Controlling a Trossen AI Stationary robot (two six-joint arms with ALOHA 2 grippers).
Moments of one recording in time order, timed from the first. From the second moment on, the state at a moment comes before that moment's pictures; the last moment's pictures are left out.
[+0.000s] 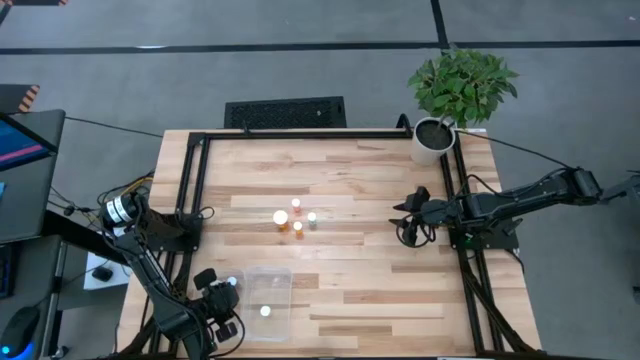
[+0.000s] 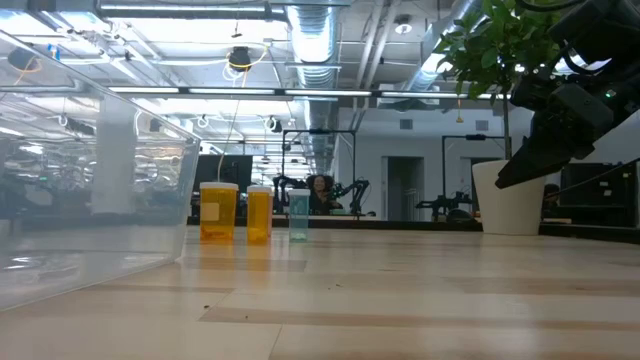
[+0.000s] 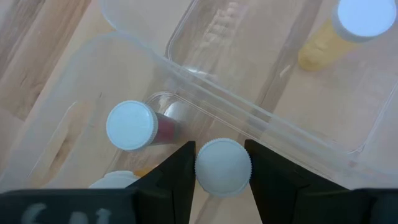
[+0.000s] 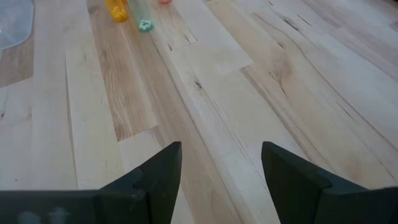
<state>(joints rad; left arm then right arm) -1.08 1.72 1.11 -1.01 -0.45 -1.56 0.12 0.74 0.24 -0.17 0.37 0.42</state>
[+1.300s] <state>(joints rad) -1.08 1.72 1.12 -1.02 -0.44 -1.56 0.12 0.74 0.24 -0.17 0.36 0.44</state>
